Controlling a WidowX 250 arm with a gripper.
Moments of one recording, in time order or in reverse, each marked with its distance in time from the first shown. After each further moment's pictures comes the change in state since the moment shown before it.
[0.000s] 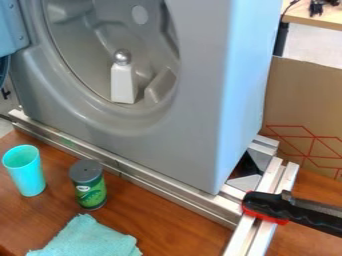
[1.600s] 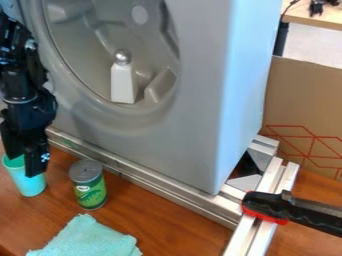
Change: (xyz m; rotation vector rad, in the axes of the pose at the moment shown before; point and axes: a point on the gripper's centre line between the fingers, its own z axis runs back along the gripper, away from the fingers) arm 0.096 0.036 -0.024 0.072 0.017 -0.007
